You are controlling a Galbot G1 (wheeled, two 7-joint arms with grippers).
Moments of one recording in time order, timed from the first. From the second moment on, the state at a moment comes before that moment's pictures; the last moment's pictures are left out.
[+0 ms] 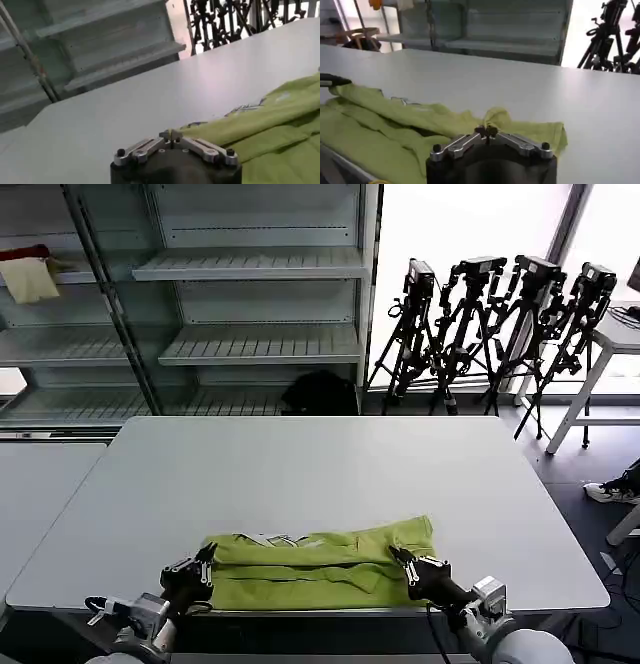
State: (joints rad) left arm 1.56 -0.93 -0.43 -2.23 -0.32 0.49 -0.21; right arm -1.41 0.79 0.28 2.18 0.66 -0.35 0.11
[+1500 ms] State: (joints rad) left arm 1.62 -0.93 -0.46 -2.29 -0.29 0.53 -0.26; right arm -1.49 0.93 0.22 2.30 0.56 -0.27 0.76
